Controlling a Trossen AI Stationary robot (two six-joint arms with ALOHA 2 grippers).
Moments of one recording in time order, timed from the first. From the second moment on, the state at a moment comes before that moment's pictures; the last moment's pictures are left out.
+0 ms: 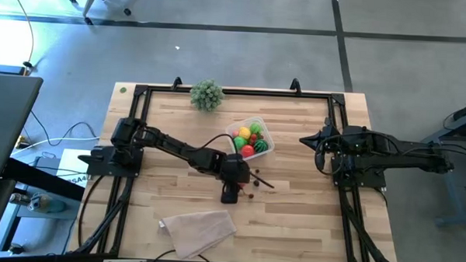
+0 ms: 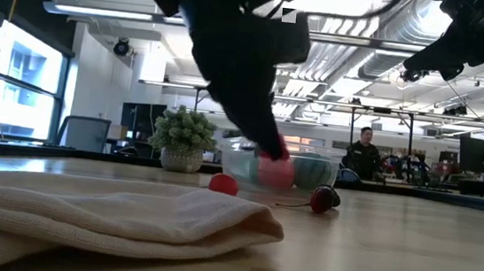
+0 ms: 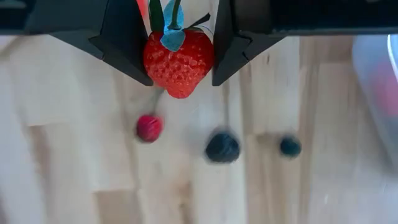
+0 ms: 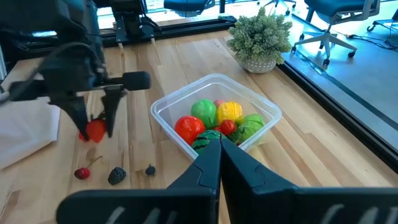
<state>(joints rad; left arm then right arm) -0.04 1.98 1.32 -0.33 0.01 -0.07 -0.05 0.39 0.48 -0.47 0.20 0.11</state>
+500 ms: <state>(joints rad) -0.01 1.98 1.55 -0.60 -0.09 0.04 -0.05 0.39 0.48 -0.47 0.20 0.11</state>
